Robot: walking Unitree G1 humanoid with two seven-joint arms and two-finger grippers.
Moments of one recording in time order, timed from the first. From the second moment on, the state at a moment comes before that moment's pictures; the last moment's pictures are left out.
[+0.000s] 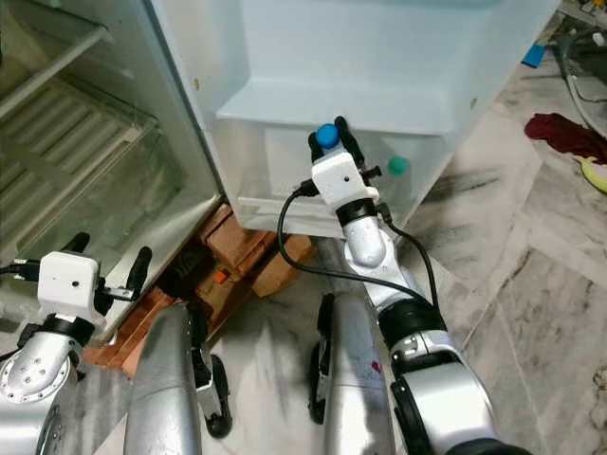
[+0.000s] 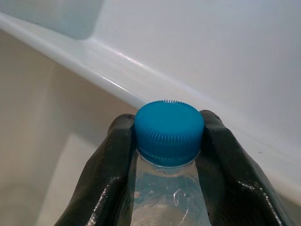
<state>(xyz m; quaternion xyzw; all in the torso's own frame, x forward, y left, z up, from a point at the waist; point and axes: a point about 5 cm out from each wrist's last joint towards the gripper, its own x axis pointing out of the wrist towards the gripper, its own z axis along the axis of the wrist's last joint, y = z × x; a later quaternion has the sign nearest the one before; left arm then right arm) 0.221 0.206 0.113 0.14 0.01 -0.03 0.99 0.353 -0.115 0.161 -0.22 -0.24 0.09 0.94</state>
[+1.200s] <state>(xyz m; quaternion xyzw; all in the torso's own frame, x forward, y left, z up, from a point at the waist) 0.212 0.206 0.118 0.14 0.02 -0.04 0.99 0.360 -0.133 0.111 -0.11 -0.07 0.00 0.99</state>
